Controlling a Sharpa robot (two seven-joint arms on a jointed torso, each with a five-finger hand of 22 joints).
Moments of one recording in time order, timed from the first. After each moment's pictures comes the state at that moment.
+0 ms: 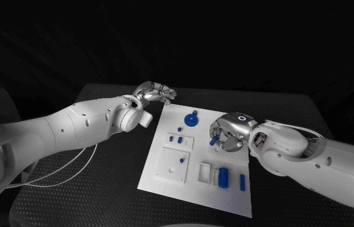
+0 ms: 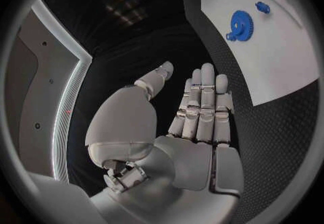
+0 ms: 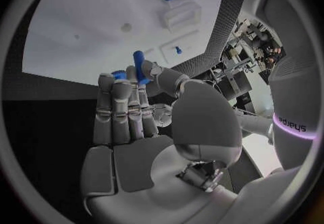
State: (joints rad) left arm 1.22 -0.69 -0.12 1.14 -0.25 -0.22 0.29; left_hand 1.08 -0.14 0.53 -0.17 0.05 0.83 0.18 0.30 0.51 1.19 0.12 0.07 0.25 1.04 0.04 0.62 0.53 0.02 0.77 -0.06 0.58 1.31; right arm 1.16 -0.77 -0.10 1.59 -1.73 -0.22 -0.13; right_hand 1.18 -0.19 0.86 -0.20 0.05 1.03 0.10 0.40 0.43 1.32 0.04 0.15 0.17 1.23 -0.06 1.11 0.78 0.25 1.06 0.04 0.79 1.31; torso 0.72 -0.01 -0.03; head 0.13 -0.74
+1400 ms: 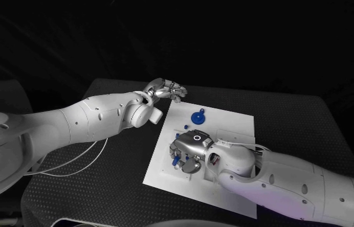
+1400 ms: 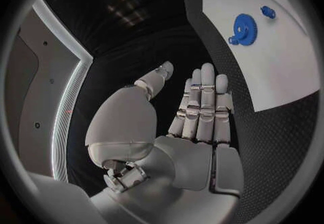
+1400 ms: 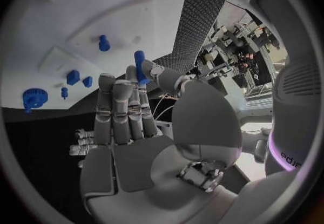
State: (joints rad) left arm 1.22 -0.67 -0.12 1.13 -0.25 -0.22 0.29; left_hand 1.08 -0.14 0.53 -0.17 0.05 0.83 0.18 0.30 0.51 1.19 0.12 0.07 0.25 1.04 0.04 0.62 0.54 0.02 0.77 -0.06 0.58 1.31; right arm 1.08 -0.45 -0.16 1.53 -1.81 -0.22 -0.14; right_hand 1.18 -0.20 0.88 -0.21 0.04 1.04 0.10 0.40 0.44 1.32 0.04 0.15 0.17 1.23 -0.06 1.11 0.78 0.25 1.06 0.03 0.80 1.31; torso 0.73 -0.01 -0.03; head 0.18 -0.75
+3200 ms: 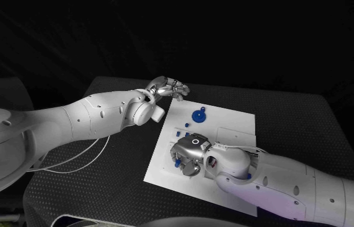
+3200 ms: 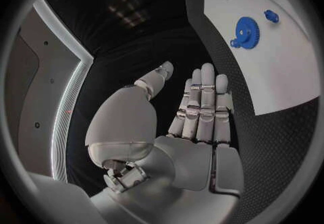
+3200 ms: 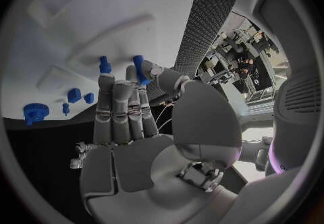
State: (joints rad) left arm 1.22 -0.66 -0.12 1.14 -0.25 -0.22 0.29; left_hand 1.08 -0.14 0.53 -0.17 0.05 0.83 0.18 0.30 0.51 1.19 0.12 0.07 0.25 1.04 0.04 0.61 0.54 0.02 0.77 -0.06 0.57 1.31; right arm 1.06 -0.42 -0.19 1.47 -1.84 -0.20 -0.14; right_hand 1.17 -0.20 0.88 -0.22 0.05 1.03 0.10 0.40 0.45 1.32 0.04 0.15 0.17 1.23 -0.06 1.11 0.78 0.25 1.06 0.03 0.80 1.31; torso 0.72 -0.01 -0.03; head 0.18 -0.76
